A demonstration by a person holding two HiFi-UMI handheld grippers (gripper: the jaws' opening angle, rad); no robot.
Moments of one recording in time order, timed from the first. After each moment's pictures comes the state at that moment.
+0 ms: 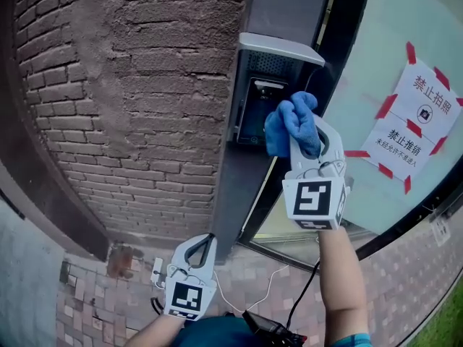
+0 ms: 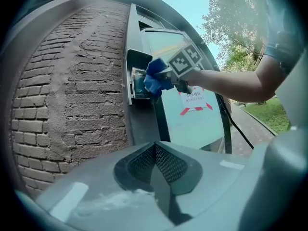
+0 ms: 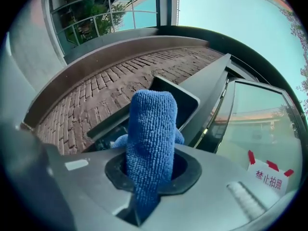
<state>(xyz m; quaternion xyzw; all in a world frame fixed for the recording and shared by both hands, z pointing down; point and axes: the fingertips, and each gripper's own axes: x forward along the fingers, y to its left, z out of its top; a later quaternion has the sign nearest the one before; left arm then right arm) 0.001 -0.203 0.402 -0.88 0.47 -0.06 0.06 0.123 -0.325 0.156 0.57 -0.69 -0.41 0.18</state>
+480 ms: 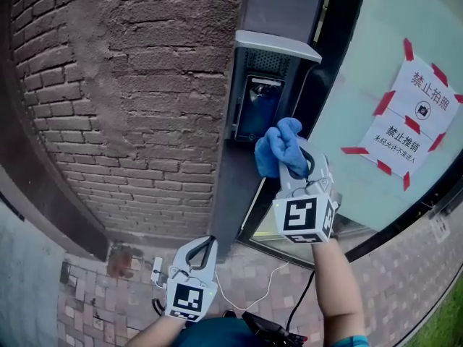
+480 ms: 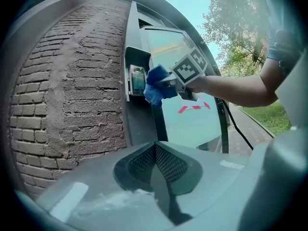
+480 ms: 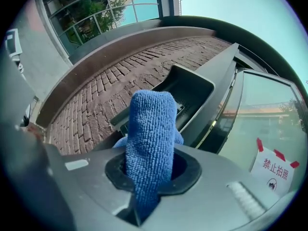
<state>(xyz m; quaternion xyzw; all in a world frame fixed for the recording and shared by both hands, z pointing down) 0.006 -0.195 0.411 -0.88 0.46 -0.07 0.05 0.123 -0.317 0.219 0.55 -0.71 -0.36 0.23</state>
